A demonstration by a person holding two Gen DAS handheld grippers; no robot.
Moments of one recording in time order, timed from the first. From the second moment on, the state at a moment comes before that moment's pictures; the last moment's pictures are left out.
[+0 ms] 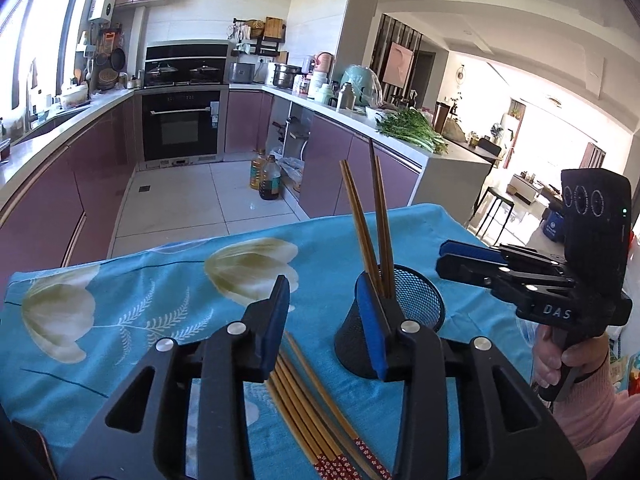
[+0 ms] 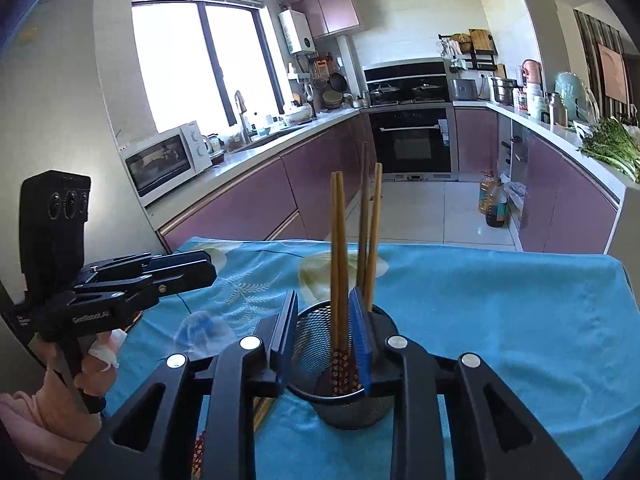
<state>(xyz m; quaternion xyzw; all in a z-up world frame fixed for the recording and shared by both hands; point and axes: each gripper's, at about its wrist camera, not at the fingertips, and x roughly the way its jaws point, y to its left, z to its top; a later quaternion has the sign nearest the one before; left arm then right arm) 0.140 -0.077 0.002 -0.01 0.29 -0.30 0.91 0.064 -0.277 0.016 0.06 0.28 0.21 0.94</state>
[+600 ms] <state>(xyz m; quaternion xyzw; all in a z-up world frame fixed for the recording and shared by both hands) 0.120 -0.040 -0.103 0.02 0.42 -0.24 0.88 0.048 -0.205 -0.077 0.04 0.40 0.26 0.88</state>
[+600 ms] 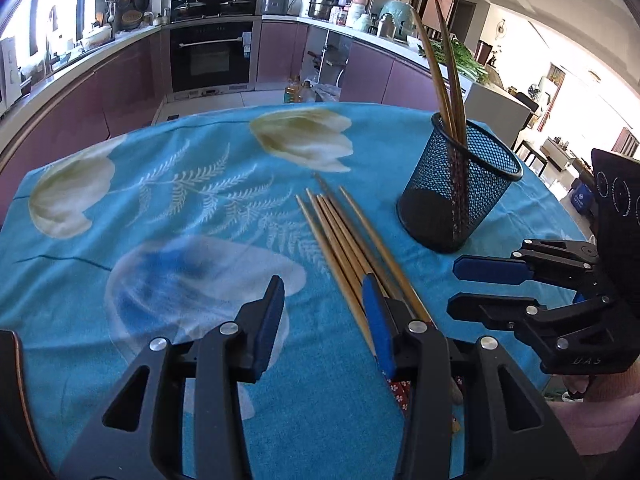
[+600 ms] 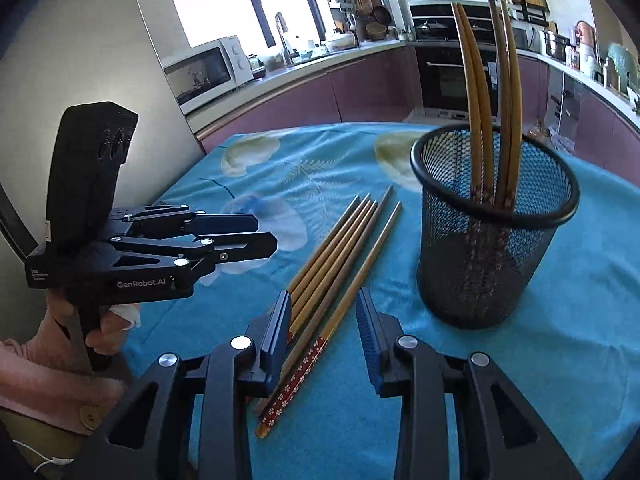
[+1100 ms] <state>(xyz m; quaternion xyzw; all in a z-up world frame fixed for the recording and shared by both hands) 0.119 -0.056 -0.121 0.03 0.44 -0.24 0.87 0.051 -0.203 -0.093 0.04 0.43 0.23 0.87</state>
